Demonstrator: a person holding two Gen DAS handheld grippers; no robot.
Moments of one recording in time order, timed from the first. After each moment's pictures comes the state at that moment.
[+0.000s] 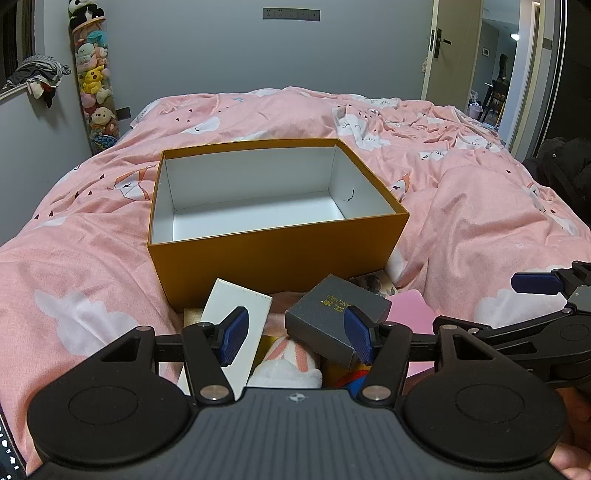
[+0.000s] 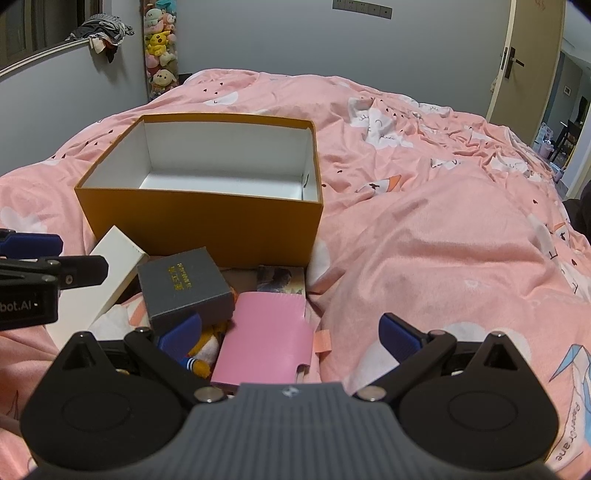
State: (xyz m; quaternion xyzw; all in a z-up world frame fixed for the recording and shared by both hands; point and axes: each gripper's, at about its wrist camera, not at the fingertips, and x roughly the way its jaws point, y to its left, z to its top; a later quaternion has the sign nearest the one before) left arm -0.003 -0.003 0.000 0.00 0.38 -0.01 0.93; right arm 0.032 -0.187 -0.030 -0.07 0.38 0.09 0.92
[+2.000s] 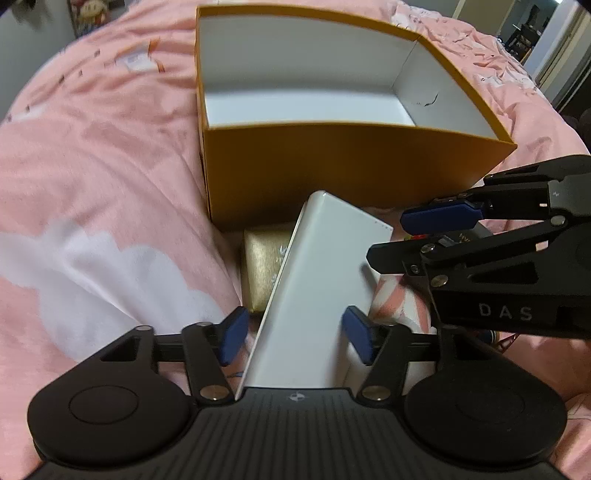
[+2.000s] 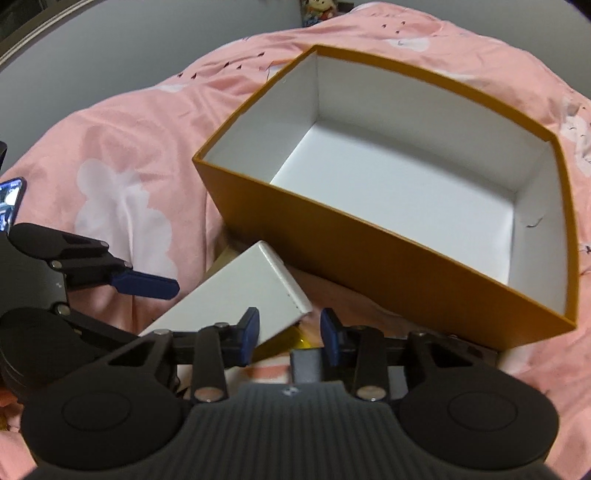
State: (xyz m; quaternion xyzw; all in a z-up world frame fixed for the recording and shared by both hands) left arm 0.061 0.093 -0.072 -0.06 0.55 -0.03 0.83; right arm 0.147 -0.048 -0.060 -0.12 0.48 0.32 0.80
